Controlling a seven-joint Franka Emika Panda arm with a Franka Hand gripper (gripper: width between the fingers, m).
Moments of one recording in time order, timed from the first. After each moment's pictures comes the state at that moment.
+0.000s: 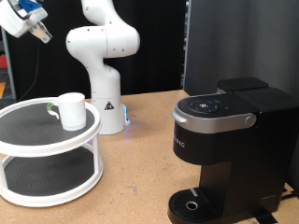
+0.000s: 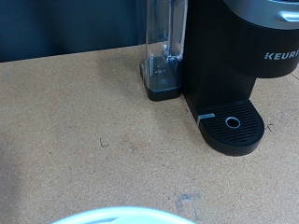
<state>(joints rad) 0.01 -0.74 -0.77 -2.39 0.18 1.59 -1.11</state>
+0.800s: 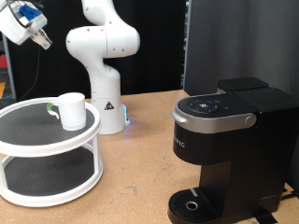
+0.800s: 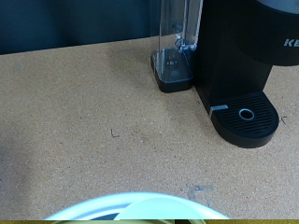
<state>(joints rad) 0.00 -0.75 -0.79 -2.44 0.14 1.60 -1.14</state>
